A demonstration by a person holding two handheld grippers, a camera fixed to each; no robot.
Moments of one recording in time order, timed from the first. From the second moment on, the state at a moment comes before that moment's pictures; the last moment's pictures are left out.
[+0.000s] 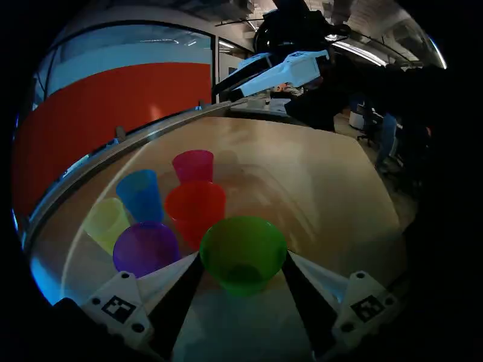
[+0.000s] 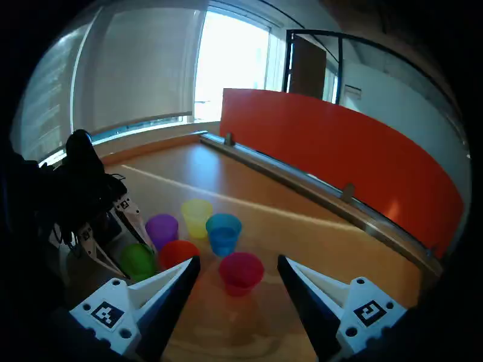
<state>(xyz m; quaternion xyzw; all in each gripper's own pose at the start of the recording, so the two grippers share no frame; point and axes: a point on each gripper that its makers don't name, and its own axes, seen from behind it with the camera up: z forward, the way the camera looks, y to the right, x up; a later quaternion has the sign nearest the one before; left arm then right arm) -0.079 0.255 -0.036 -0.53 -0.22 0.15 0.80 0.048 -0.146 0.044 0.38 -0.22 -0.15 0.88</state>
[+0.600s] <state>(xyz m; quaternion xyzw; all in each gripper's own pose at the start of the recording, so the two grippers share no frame) -0.076 0.252 -0.033 -0.53 -0.21 0.18 0.80 0.046 -0.145 0.046 0.38 -0.22 -0.14 0.89</state>
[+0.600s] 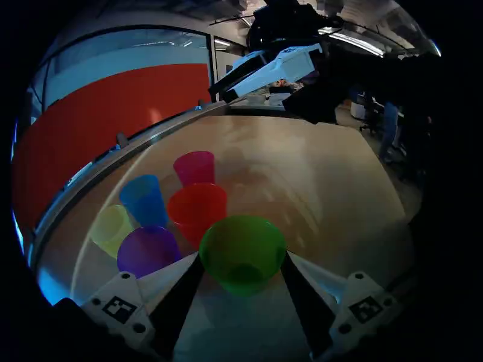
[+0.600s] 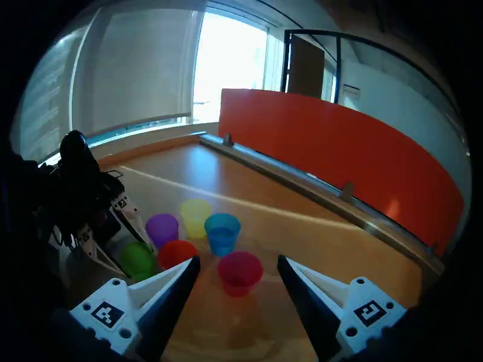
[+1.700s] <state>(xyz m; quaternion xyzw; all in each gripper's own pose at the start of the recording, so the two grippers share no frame) -0.035 0.228 -0.043 -0.50 -0.19 0.15 0.83 0.019 -0.187 0.081 0.41 -0.24 -0.15 0.87</state>
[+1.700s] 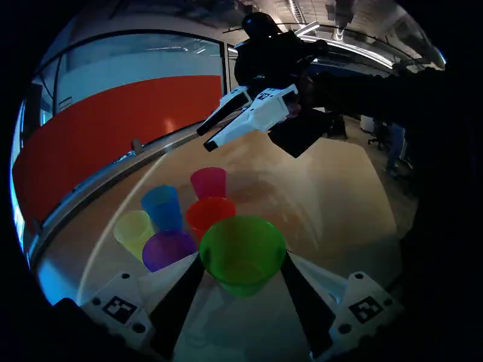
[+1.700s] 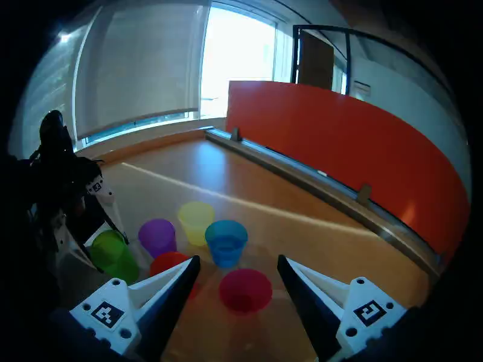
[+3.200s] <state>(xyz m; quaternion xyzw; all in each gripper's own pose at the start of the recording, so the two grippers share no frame) -0.016 0.172 -0.045 -0.44 -0.20 0.10 0.87 -0.060 -0.256 0.115 0.43 -0.31 -0.19 0.83</state>
